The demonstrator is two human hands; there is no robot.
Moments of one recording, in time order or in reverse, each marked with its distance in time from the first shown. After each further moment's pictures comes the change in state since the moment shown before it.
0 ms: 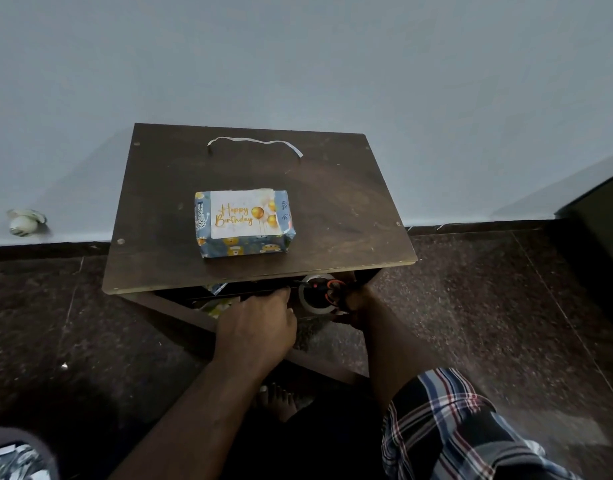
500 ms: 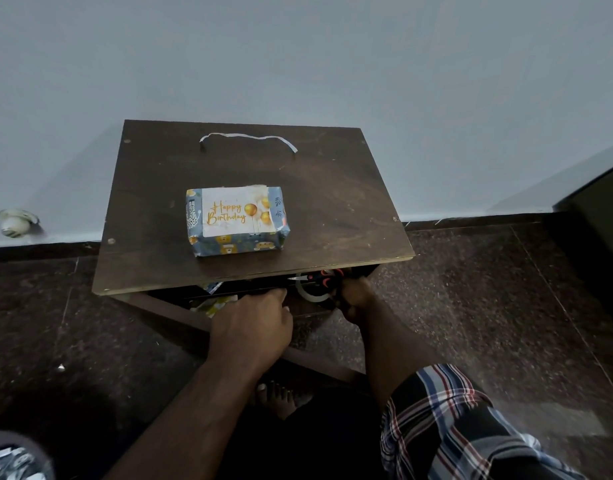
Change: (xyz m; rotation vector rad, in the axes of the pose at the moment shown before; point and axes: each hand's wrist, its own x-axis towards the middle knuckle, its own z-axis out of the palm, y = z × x) left_hand 0.002 -0.001 0.004 -0.030 -0.011 -0.032; right_hand 0.007 0.000 0.007 0.038 0.086 -0.151
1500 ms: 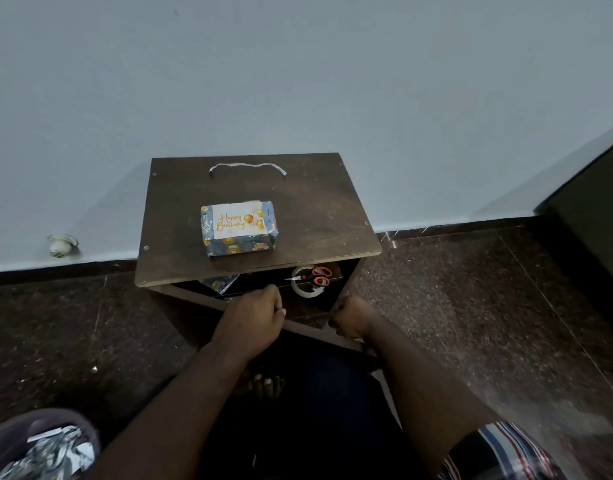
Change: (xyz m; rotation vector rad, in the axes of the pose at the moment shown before) left_hand -0.033 -0.005 -0.005 -0.156 0.023 0.156; right_hand -0.146 -0.031 -0.043 -0.878 -0.221 -0.127
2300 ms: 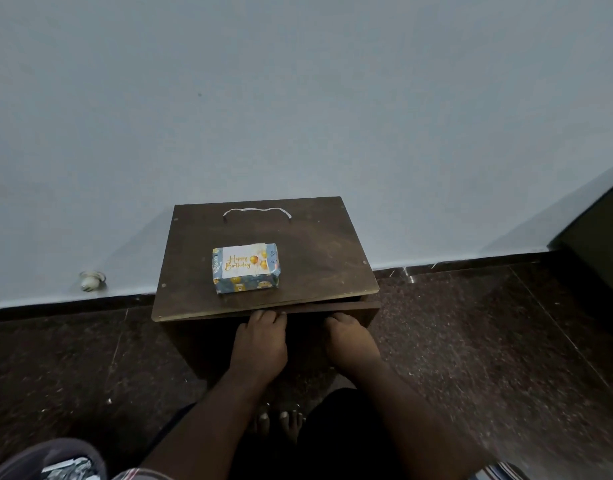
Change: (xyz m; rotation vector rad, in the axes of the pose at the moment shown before) left_hand 0.013 0.022 0.005 0.339 0.017 -0.080; right_hand -0.020 -0.020 -0.006 -0.543 0.322 -0.397
